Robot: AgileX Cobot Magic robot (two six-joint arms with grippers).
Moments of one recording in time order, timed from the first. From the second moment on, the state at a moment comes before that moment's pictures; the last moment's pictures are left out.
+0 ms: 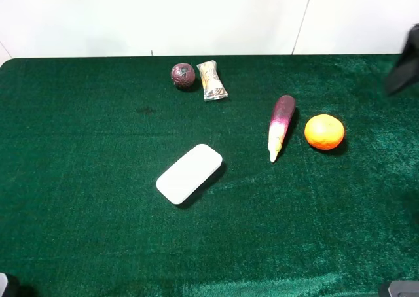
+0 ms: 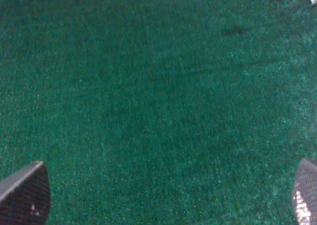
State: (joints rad) left arm -0.10 -0.01 -0.50 0.04 1.06 0.06; right arm 0.11 1.13 -1.03 0.10 1.21 -0.05
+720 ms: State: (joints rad) left arm -0.10 -0.01 -0.50 0.04 1.06 0.06; right arm 0.11 0.44 -0.87 0.06 1.22 -0.03
